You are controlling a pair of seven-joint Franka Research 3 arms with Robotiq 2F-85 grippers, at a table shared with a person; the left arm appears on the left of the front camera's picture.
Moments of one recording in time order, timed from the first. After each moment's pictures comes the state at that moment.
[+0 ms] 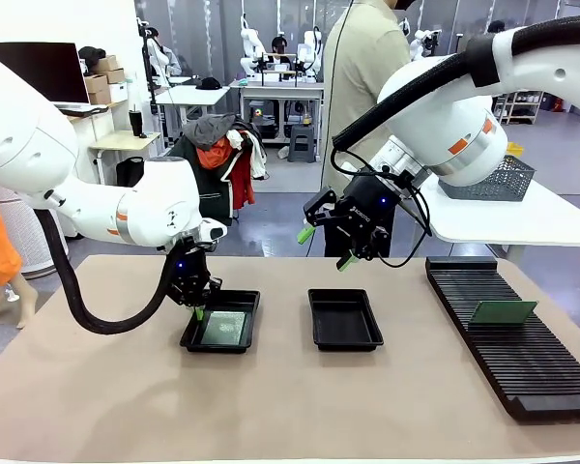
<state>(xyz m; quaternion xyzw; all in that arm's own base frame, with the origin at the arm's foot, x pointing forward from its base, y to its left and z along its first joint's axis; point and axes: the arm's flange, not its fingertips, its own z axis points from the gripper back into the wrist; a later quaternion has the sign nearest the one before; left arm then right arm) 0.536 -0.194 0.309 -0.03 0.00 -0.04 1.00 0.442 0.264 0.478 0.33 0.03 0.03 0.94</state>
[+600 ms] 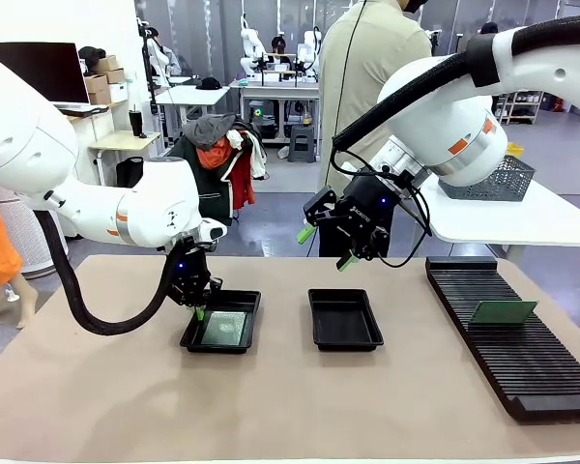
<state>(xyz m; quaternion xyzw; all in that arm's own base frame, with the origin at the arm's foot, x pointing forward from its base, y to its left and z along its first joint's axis) 0.536 -0.194 0.309 -0.04 0.00 -0.04 1.00 0.442 0.264 0.478 0.33 0.03 0.03 0.94</state>
